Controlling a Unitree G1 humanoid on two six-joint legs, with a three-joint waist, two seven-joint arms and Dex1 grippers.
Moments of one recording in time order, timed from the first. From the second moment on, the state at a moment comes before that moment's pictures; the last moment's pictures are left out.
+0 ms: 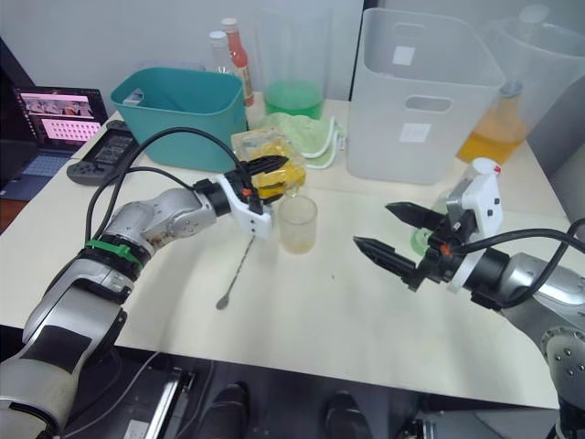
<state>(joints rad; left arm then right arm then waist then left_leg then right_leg) -1.06 0.55 -0.48 0.76 0.87 -0.76 0.04 -0.15 -0.86 -0.41 -0.62 1.04 0.79 0.57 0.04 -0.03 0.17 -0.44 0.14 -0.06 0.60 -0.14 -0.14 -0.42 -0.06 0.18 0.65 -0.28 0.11</state>
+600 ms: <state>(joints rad) -1.05 0.55 -0.49 0.73 0.86 -0.76 0.01 -0.14 -0.86 -0.40 -0.62 1.04 0.79 0.61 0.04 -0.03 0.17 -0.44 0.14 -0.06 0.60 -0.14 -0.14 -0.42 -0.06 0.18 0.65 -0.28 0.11</state>
